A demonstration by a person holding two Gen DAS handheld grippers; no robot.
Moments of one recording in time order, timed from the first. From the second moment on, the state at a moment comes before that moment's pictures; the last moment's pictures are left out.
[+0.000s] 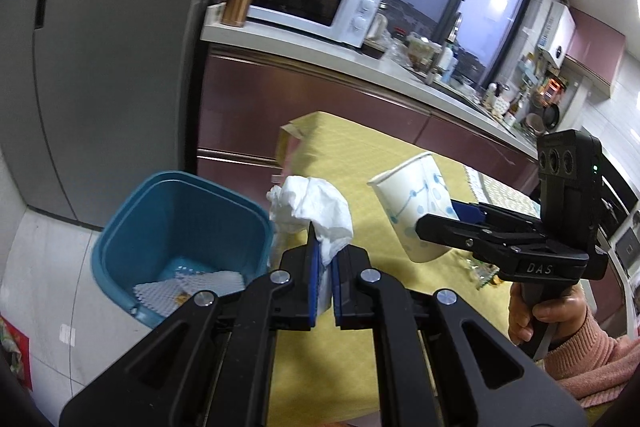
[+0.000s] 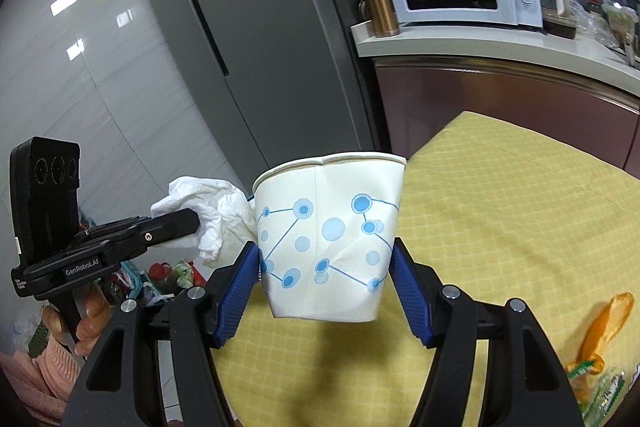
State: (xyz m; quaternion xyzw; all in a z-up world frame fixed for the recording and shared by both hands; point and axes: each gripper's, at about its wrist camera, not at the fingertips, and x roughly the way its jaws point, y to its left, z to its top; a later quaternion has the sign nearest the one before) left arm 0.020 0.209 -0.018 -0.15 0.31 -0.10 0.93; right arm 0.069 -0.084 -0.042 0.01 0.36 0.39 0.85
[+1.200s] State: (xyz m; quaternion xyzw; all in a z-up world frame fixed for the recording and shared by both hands) left arm 0.052 0.293 -0.087 -0.20 0.37 0.01 0.91; right arm 0.103 0.034 -0.075 -0.08 0.41 0.43 0.80
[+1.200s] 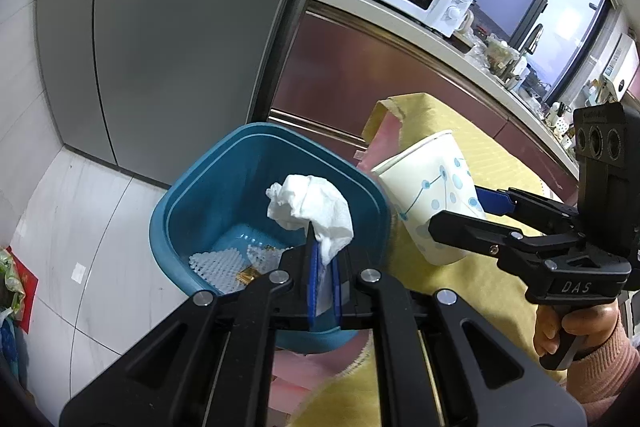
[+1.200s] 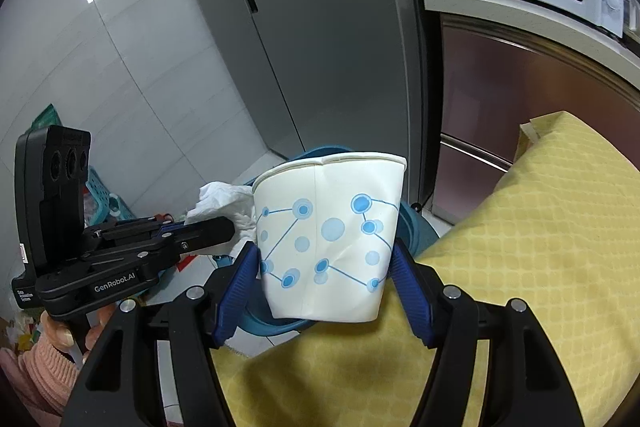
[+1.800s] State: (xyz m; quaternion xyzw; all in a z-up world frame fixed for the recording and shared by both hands) left arm 0.074 0.314 -0.124 -0.24 0.39 0.02 0.89; right arm 0.120 0.071 -0.101 -0.10 0.46 0.42 0.78
